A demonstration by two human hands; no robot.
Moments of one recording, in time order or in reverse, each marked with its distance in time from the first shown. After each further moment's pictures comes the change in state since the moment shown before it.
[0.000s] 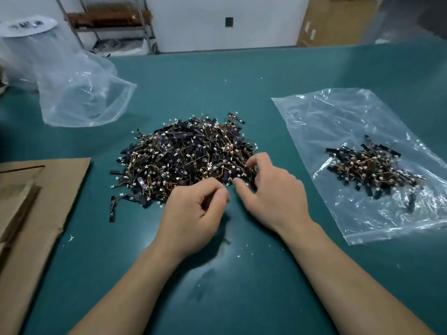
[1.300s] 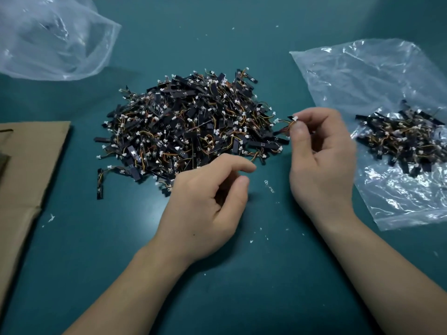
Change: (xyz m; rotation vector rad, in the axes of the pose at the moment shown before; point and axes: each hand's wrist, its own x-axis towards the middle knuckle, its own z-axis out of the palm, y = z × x) left_hand -0.014 0.014 0.003 -0.088 0.027 0.044; right_hand -0.003 0.009 -0.012 0.643 0.375 0.035
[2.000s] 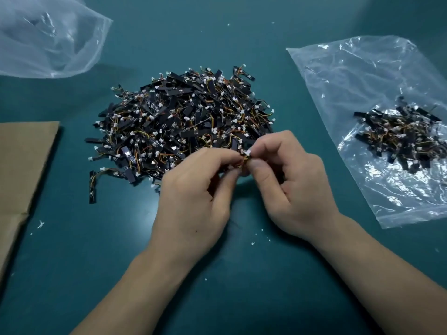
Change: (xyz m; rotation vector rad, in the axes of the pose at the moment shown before) left_hand 0.005 -0.006 -0.002 0.113 0.100 -0.020; right_hand -0.021 -0.006 0.006 0.010 -0.409 -0.206
